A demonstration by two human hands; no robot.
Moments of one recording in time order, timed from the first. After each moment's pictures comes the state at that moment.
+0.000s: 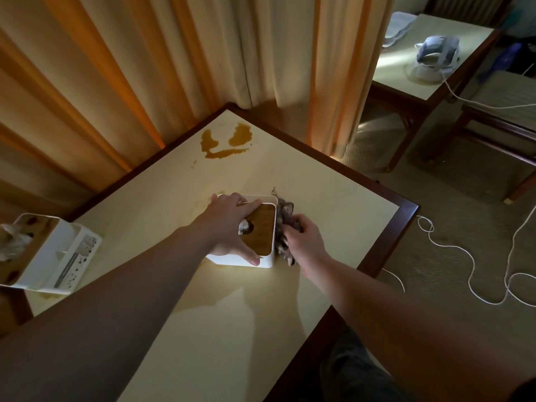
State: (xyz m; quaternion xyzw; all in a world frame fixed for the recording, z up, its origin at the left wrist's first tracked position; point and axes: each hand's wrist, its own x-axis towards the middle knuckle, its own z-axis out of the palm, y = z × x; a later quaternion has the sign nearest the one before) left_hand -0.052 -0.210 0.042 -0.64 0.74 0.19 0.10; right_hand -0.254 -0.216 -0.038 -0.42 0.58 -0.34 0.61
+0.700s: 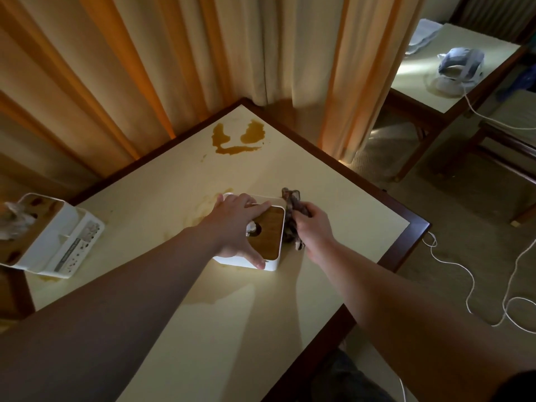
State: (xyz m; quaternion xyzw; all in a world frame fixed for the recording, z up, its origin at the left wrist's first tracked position) left_hand -0.053 -0.210 0.042 -0.64 0.73 0.19 0.09; right_hand -0.246 -0.267 -0.035 -0.44 0.60 -0.31 0.59
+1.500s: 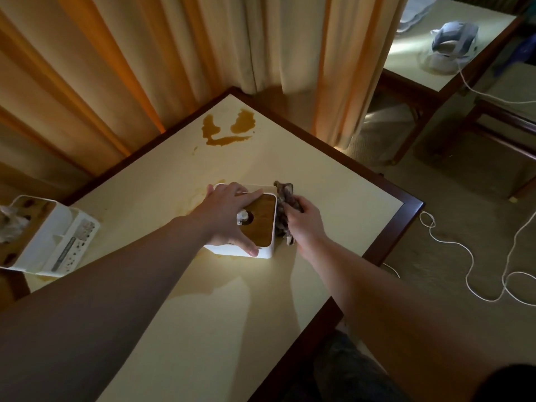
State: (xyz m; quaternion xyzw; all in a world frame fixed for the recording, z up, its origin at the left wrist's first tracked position) left_hand -0.051 -0.211 0.042 -0.65 0.73 0.20 0.08; right_hand -0.247 -0.246 -0.040 -0.41 0.58 -0.36 0.61
